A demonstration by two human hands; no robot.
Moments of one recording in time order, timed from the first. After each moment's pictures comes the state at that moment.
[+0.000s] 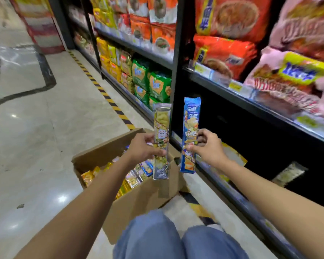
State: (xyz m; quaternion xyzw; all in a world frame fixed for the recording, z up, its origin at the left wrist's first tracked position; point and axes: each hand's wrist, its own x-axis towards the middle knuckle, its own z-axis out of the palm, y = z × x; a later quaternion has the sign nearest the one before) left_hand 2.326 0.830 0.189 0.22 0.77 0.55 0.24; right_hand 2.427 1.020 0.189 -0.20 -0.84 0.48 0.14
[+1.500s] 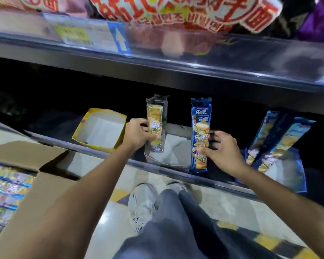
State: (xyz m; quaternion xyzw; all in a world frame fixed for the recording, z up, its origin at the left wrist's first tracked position) left_hand 2.484 1.220 0.002 0.41 0.75 0.39 0.34; right_hand 2.733 1.262 0.042 -0.49 -0.69 0.48 0.23
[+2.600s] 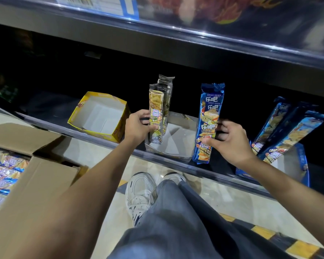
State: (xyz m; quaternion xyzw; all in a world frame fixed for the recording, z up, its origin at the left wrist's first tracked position) left_hand 2.488 1.216 -0.036 0.36 0.76 0.43 0.32; right_hand 2.734 1.264 0.044 -0.49 -0.68 0.49 0.22
